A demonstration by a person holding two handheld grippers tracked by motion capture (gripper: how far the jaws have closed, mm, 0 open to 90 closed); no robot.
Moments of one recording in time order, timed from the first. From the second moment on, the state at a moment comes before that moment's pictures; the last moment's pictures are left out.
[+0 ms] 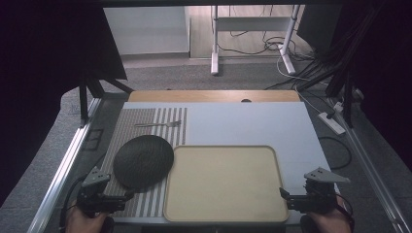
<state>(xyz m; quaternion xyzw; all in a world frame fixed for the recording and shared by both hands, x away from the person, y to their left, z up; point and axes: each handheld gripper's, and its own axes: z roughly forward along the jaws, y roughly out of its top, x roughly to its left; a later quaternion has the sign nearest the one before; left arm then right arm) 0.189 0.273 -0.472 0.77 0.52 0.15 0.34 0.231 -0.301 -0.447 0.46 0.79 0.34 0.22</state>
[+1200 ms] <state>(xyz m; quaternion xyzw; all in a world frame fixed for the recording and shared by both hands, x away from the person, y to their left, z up) 0.198 0.284 -0.469 0.77 0.50 0.13 0.37 0.232 -0.299 -0.448 0.45 0.80 0.33 0.21</state>
